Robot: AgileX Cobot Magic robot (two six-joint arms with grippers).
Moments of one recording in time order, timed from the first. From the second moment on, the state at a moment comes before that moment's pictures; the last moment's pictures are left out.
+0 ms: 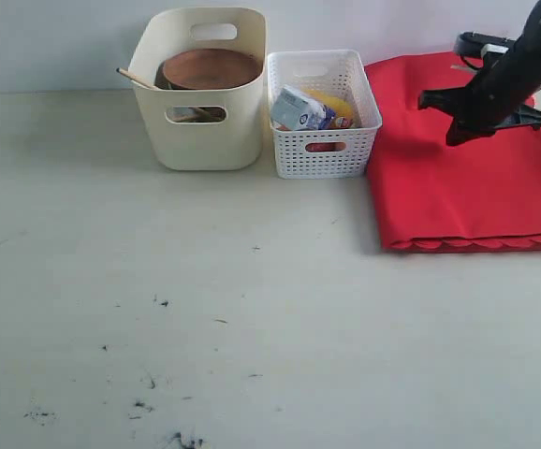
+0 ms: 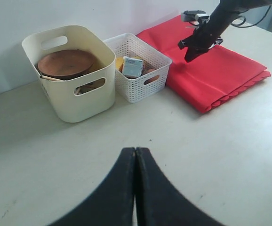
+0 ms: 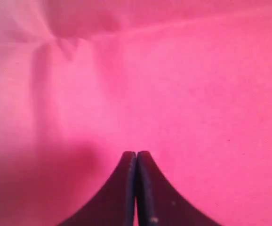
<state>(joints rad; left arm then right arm) -0.57 0.48 -0.75 -0.09 0.78 0.10 -0.03 2.32 -1.75 0.24 0.71 -0.06</state>
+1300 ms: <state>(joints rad) -0.57 0.48 -0.75 -0.07 0.57 0.10 -0.03 0.79 -1.16 0.23 0.81 -0.20</state>
